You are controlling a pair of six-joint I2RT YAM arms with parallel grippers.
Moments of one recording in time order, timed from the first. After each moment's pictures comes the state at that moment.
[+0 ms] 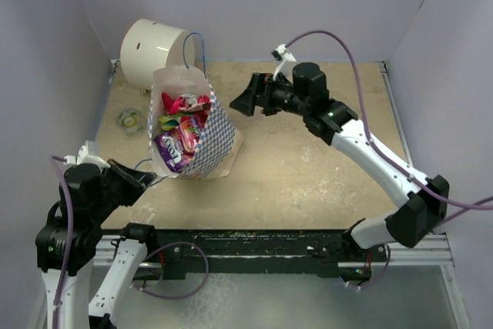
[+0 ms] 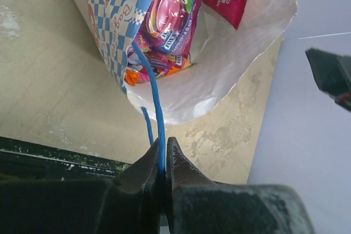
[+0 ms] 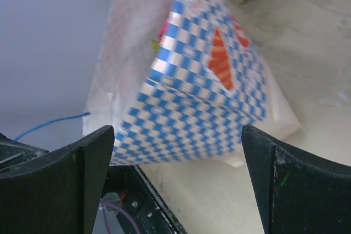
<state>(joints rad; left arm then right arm) -0.11 0.49 1.12 -1.20 0.10 -0.96 0.60 1.39 1.35 -0.26 -0.29 0.56</state>
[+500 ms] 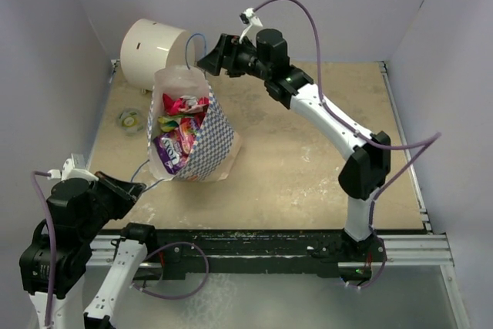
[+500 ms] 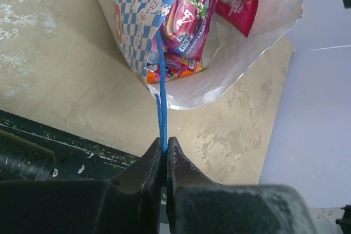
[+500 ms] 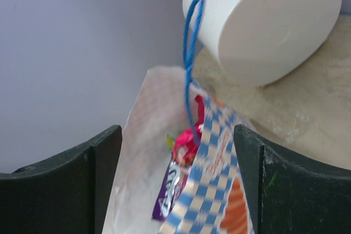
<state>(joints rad) -0.12 0.43 1.24 -1.38 0.02 -0.95 0.64 1.87 1.87 -0.12 -0.28 0.61</state>
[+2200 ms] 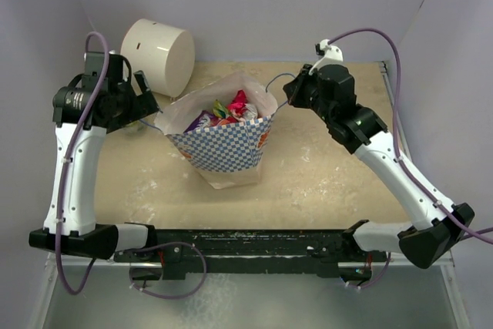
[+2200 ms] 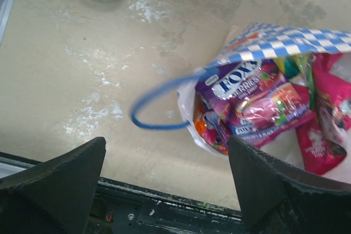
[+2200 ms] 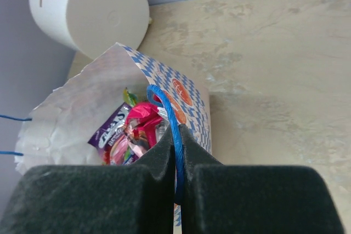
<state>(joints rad) -0.12 1.29 1.79 -1.35 -0.15 -0.51 0.56 1.27 1.38 -0.40 0.18 0.52</state>
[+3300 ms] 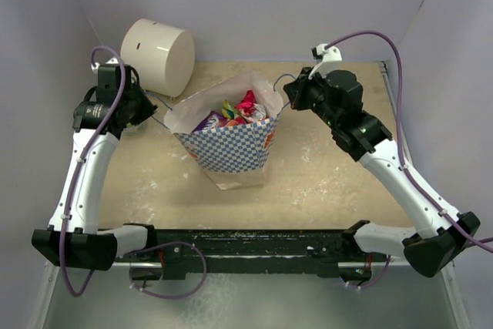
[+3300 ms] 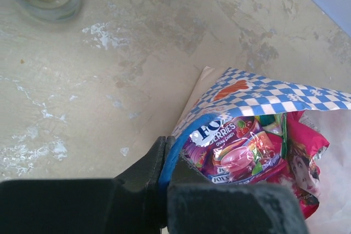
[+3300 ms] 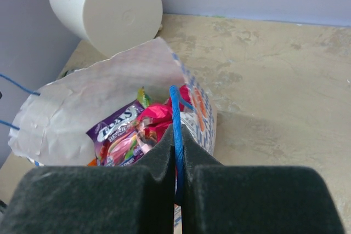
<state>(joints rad) -0.08 1.23 1.44 -0.93 -0.09 -0.65 0.55 1.20 1.31 -0.30 0.14 0.33</state>
